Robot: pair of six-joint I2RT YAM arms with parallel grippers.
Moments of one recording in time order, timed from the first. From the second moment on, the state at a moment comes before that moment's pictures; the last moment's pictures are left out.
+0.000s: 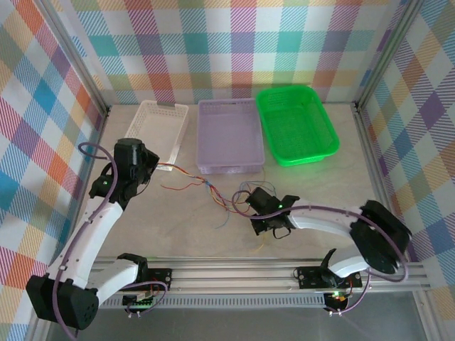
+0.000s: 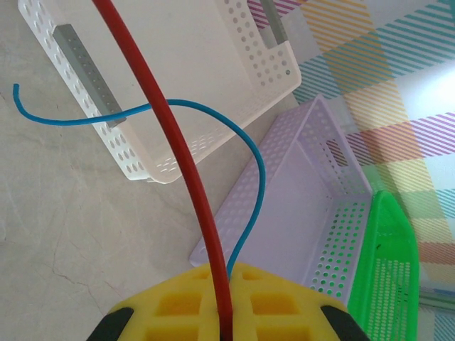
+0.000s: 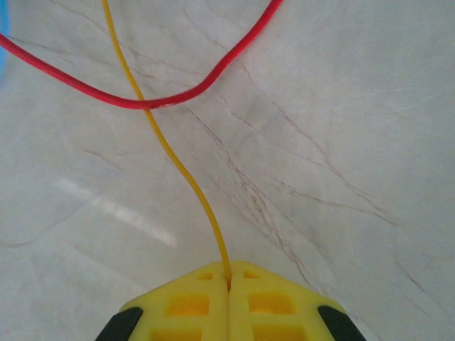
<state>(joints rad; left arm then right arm) -0.21 1.00 0.97 -0.59 -0.15 -1.11 0.93 1.38 0.70 -0.52 0.11 0.44</state>
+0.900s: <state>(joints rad) -0.20 0.91 0.60 -0.60 -0.16 -1.10 0.46 1.03 1.33 -0.92 0.09 0.25</state>
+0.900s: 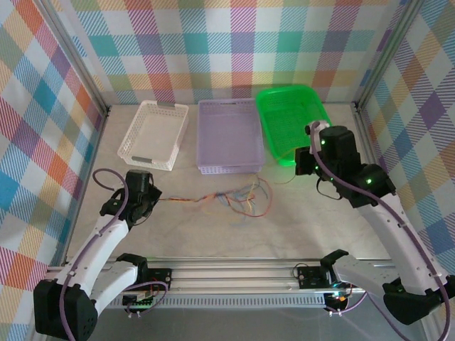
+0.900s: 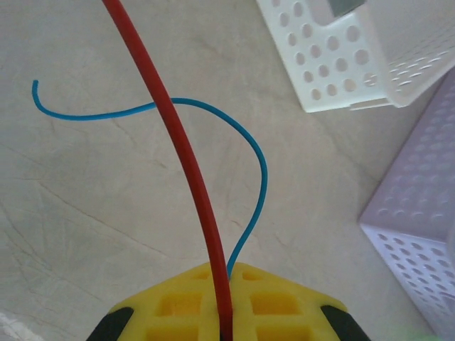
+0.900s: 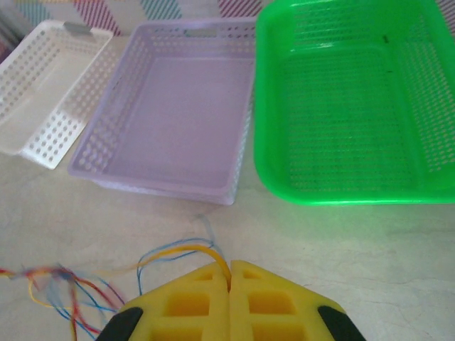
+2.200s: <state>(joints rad) -0.20 1.06 0.46 -0.46 -0.21 -1.10 0.35 1.50 2.53 -1.27 0.01 0.23</state>
